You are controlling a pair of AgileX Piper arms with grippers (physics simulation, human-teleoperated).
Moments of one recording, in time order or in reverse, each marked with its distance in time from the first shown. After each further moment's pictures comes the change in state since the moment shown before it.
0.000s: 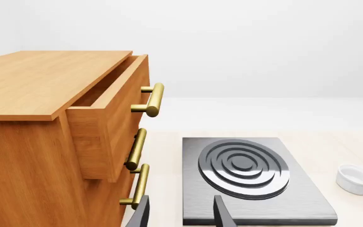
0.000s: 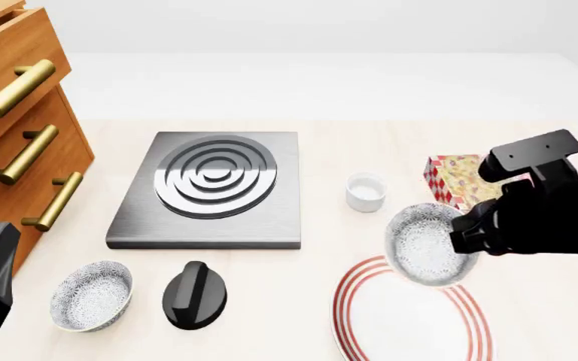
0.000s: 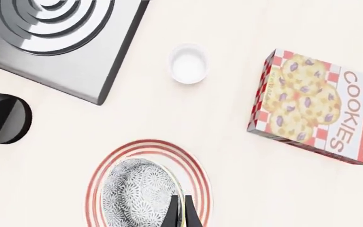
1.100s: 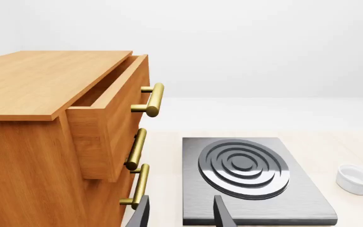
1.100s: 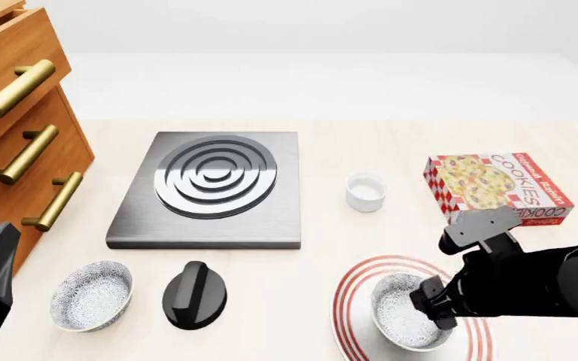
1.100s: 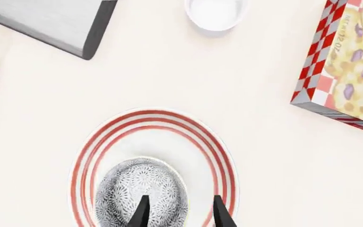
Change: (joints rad) left arm 0.000 0.000 0.000 0.000 0.000; right arm 0.080 0.167 0.231 -0.232 0.054
